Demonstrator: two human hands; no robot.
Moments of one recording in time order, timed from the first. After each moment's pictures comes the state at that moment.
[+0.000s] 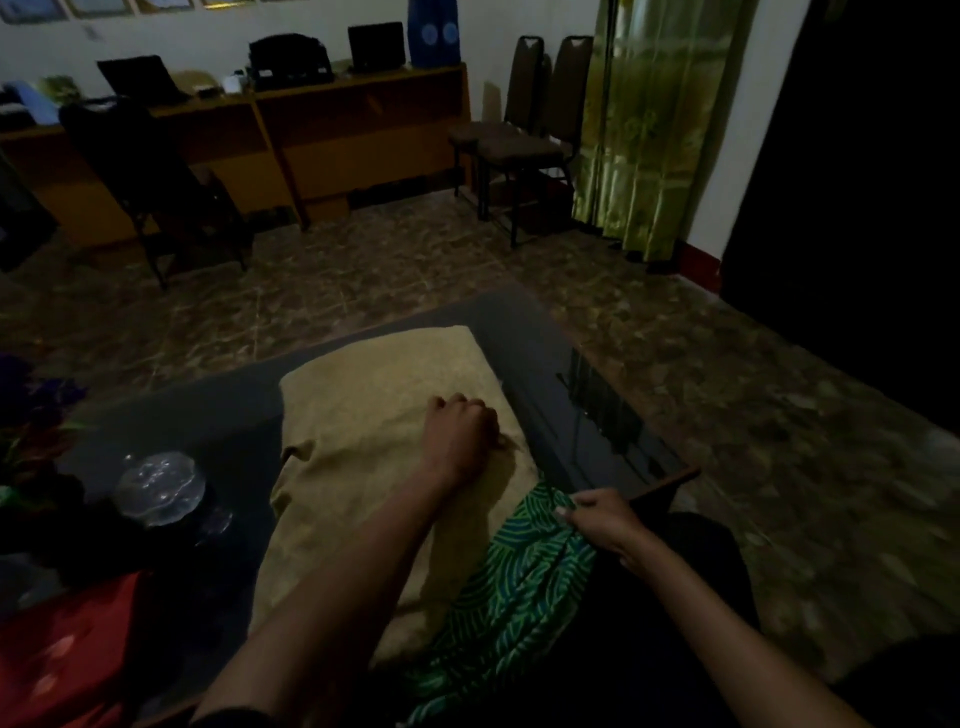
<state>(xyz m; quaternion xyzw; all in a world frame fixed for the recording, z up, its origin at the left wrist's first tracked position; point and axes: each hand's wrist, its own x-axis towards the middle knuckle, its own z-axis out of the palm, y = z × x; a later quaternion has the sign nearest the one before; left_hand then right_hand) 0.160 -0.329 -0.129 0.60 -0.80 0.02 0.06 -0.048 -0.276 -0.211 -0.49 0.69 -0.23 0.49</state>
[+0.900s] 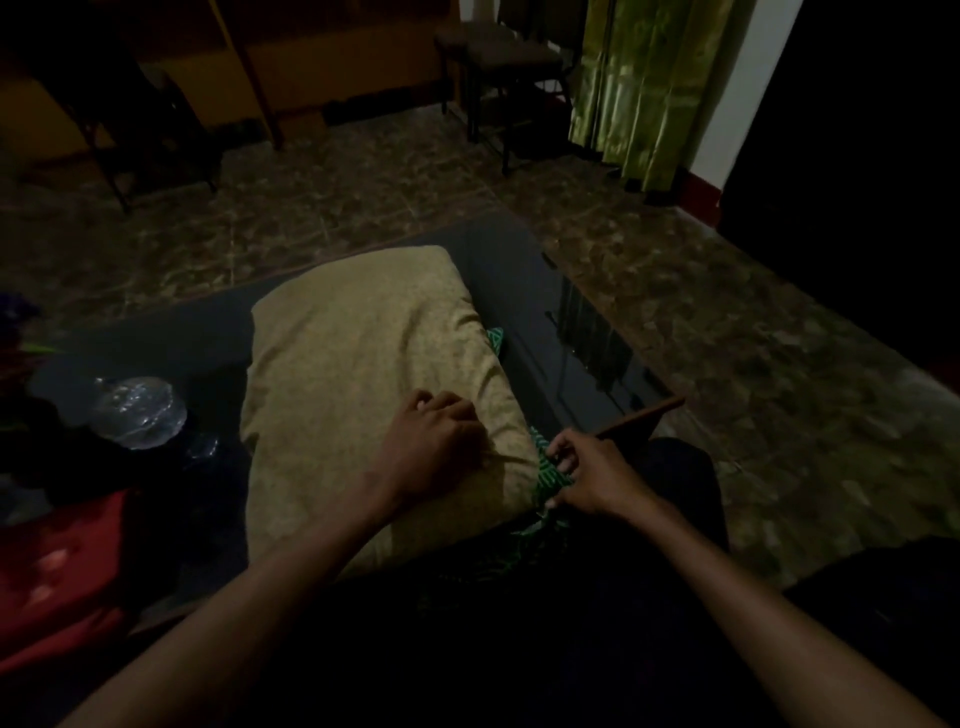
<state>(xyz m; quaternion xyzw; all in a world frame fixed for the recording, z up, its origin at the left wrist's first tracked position) 0.193 -0.239 -0.150 0.46 -0.89 0.01 0.06 -0.065 -0.230 -0.194 -0.67 0.62 -0.12 0.40</state>
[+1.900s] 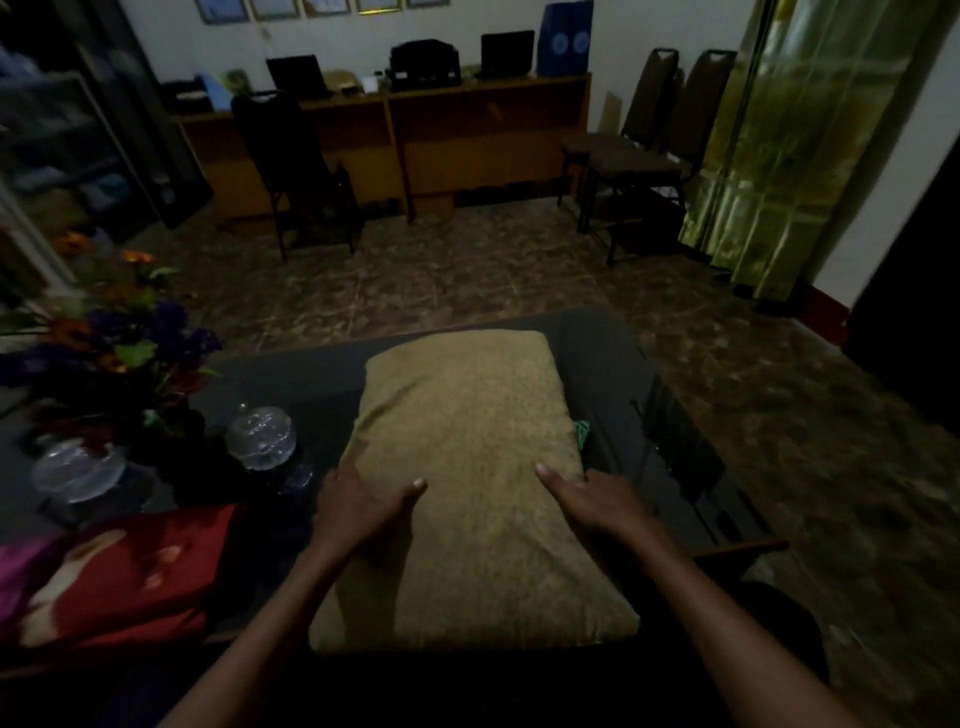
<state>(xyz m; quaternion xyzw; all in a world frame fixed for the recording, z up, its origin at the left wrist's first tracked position) 0.318 -0.206 -0.135 0.85 -0.41 -0.24 0.23 0.021 -0.318 -0.154 -0.68 0.63 -0.03 0.37</state>
